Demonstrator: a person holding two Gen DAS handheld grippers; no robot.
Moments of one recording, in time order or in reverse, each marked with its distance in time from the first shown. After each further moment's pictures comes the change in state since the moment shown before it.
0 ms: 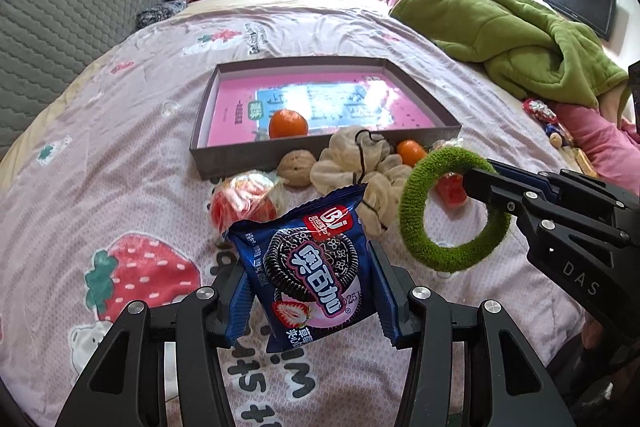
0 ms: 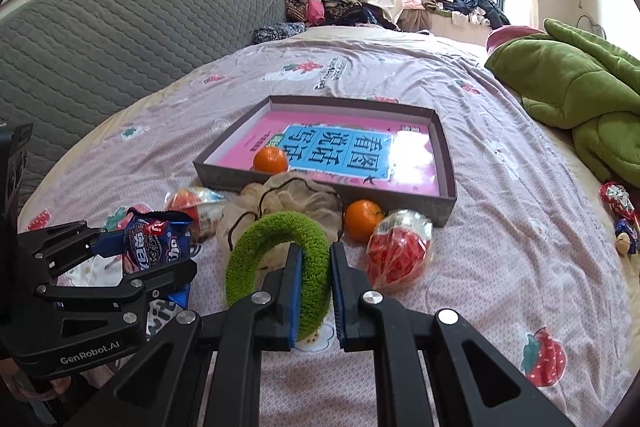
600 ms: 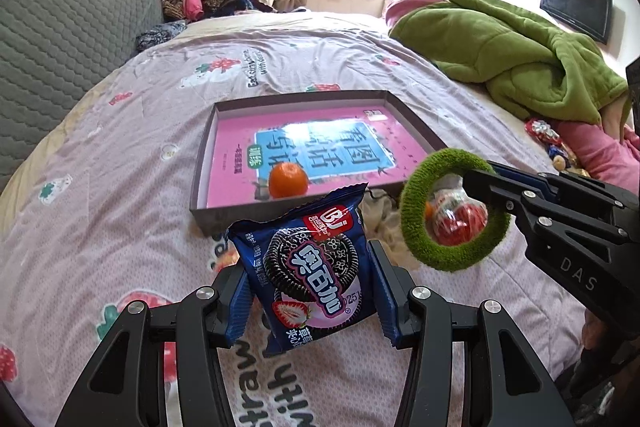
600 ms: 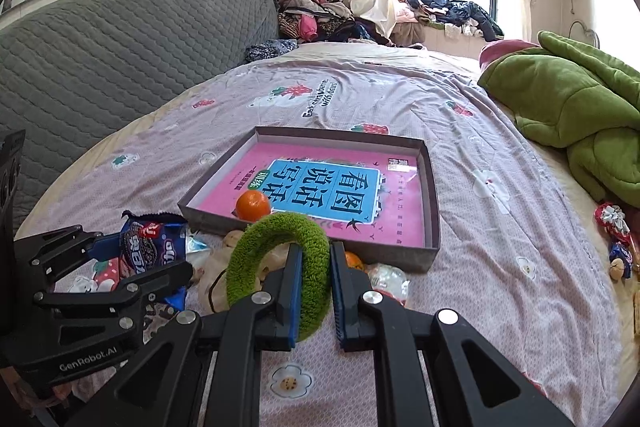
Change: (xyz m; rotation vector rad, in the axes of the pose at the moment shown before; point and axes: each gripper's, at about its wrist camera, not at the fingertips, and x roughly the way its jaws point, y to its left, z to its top) left arm 0.001 -0.001 0.041 0.015 -0.062 0.013; right arm 0.004 -0.015 0.034 0.011 -0.049 -0.016
